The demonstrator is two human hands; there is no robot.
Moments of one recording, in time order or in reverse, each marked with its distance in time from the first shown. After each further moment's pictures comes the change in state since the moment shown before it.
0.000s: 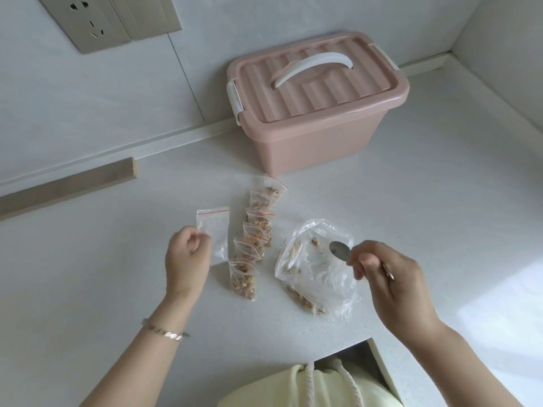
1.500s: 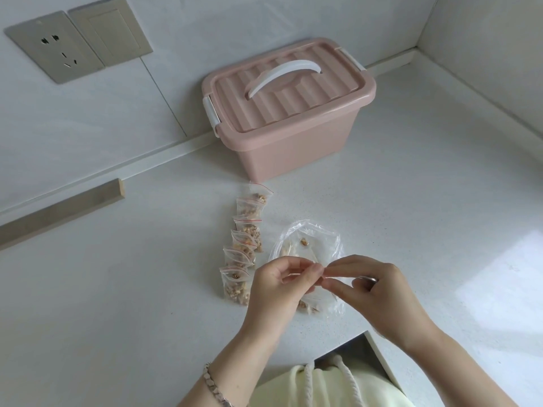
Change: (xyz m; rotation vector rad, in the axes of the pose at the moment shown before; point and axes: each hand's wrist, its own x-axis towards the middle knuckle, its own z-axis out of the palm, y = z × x) left_hand -0.105 0.092 0.047 -0.483 -0.644 -0.207; right_hand -0.012 -0.030 -0.015 0.236 -0.142 0.468
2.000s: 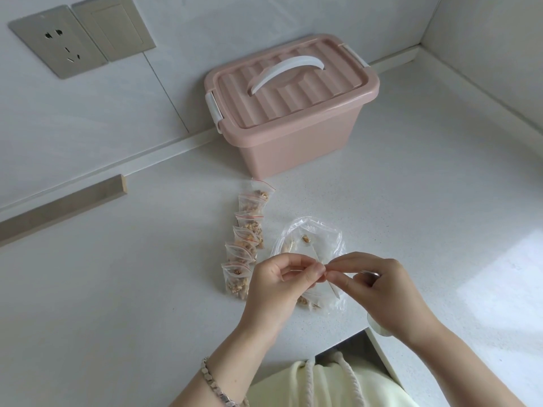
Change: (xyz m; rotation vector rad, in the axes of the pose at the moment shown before) left_hand -0.003 0.002 -0.003 -0.025 -0.049 0.043; right_hand 0.001 0.002 -0.001 0.028 -0.002 0.004
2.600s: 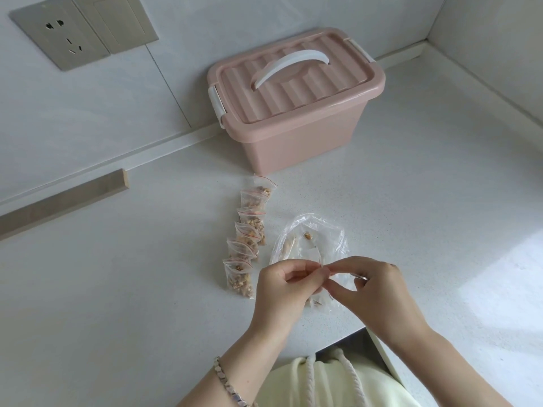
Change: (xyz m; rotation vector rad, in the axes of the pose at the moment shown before) left_hand 0.000 -0.014 0.005 0.076 0.119 -0.066; right_hand -0.001 0.019 0.014 -0.316 0.097 0.082
